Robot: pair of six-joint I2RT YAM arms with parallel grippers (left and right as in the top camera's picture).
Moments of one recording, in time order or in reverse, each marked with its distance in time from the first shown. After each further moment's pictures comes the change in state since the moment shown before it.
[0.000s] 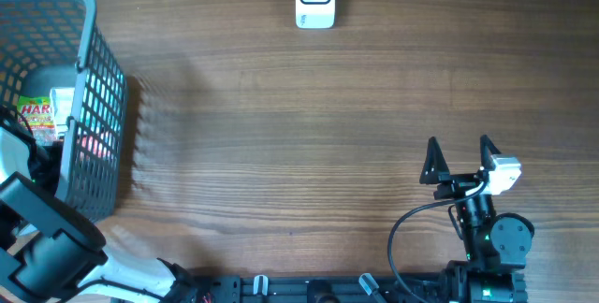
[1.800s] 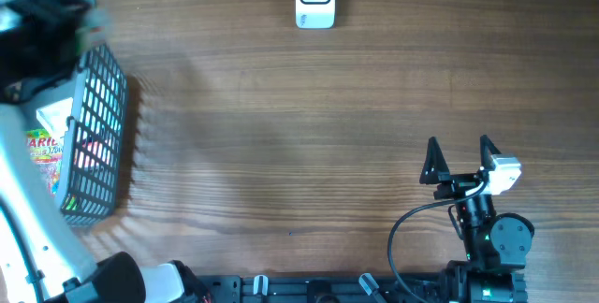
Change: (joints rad) left arm -0.376 -0.263 0.709 -0.268 0.702 0.007; right arm 0.000 0.000 0.000 0.000 0.000 0.000
